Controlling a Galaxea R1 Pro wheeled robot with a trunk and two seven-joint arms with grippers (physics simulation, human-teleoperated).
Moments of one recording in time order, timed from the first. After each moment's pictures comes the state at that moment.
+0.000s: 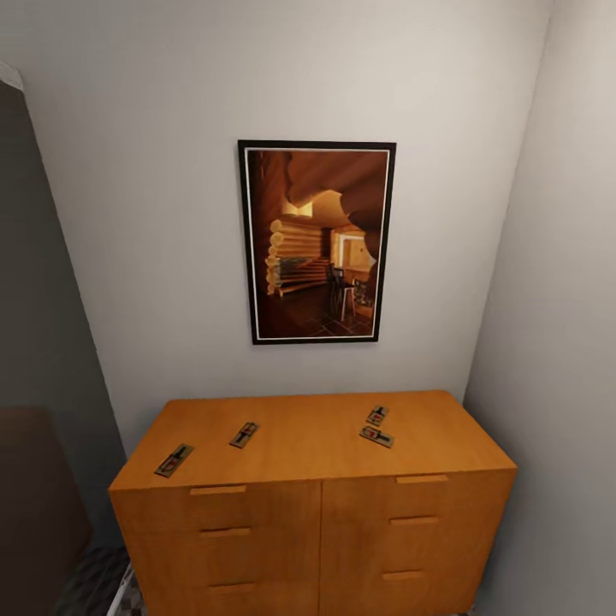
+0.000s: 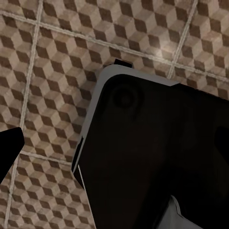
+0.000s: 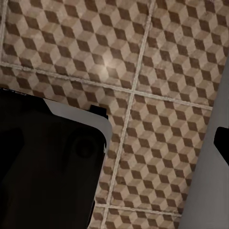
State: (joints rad) left arm 0.00 0.05 0.02 -0.12 0.31 -0.01 0.01; right arm -0.11 -0.02 0.00 -0.18 0.28 0.03 0.00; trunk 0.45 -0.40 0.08
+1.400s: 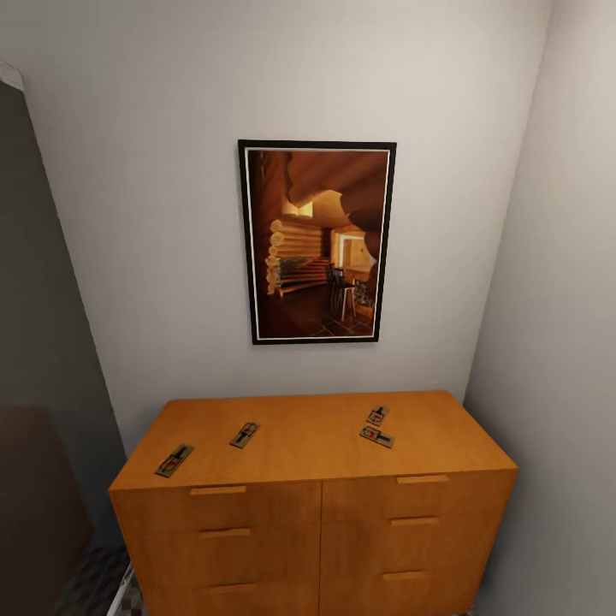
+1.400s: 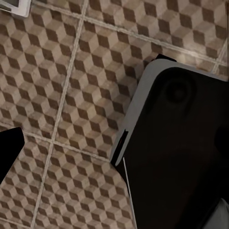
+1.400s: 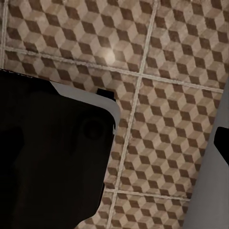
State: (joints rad) left arm 0.06 0.13 0.04 -0.11 0.33 -0.06 0.01; right arm -0.08 -0.01 -0.01 -0.15 0.26 0.02 0.00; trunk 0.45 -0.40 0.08
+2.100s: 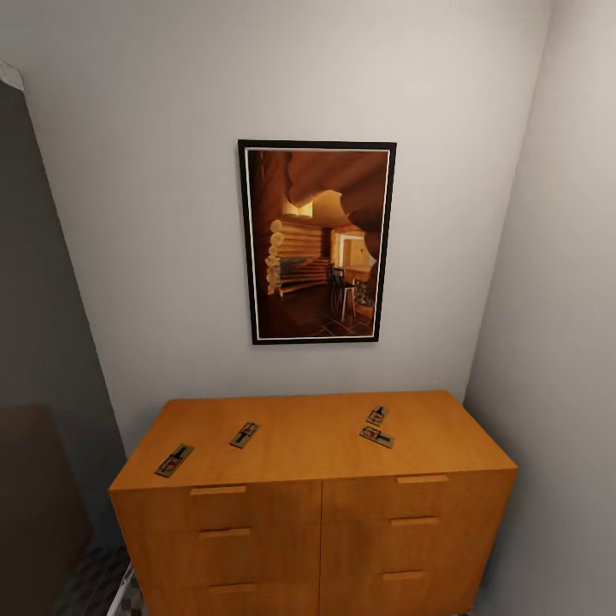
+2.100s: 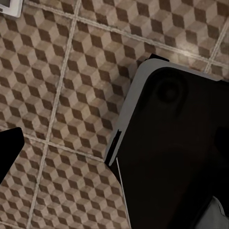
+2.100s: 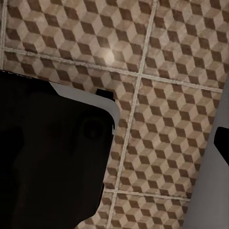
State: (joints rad) left arm 0.05 0.12 0.04 -0.12 0.32 -0.04 0.00; right arm -0.08 -0.01 -0.01 -0.15 0.26 0.02 0.00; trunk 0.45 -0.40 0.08
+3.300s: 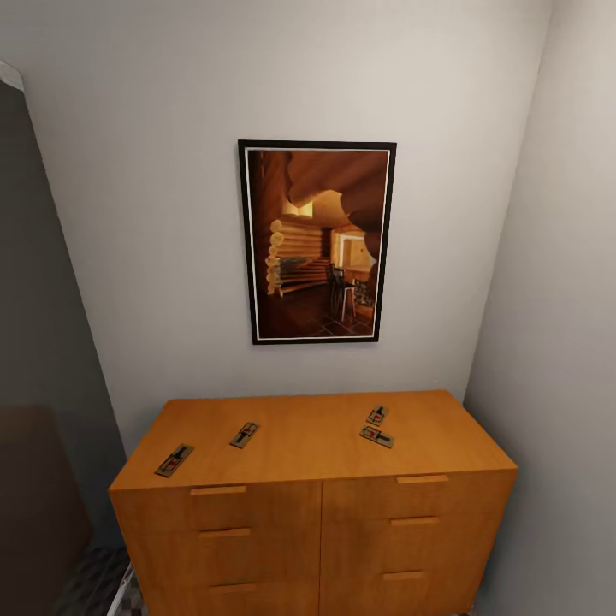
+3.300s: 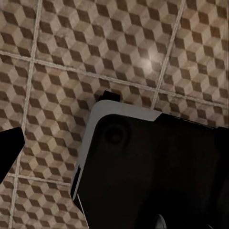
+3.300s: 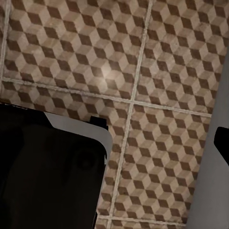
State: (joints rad) left arm 0.05 0.12 0.04 -0.62 0.32 0.42 0.00; right arm -0.08 -0.02 -0.01 -0.26 0.26 0.03 0.01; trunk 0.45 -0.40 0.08
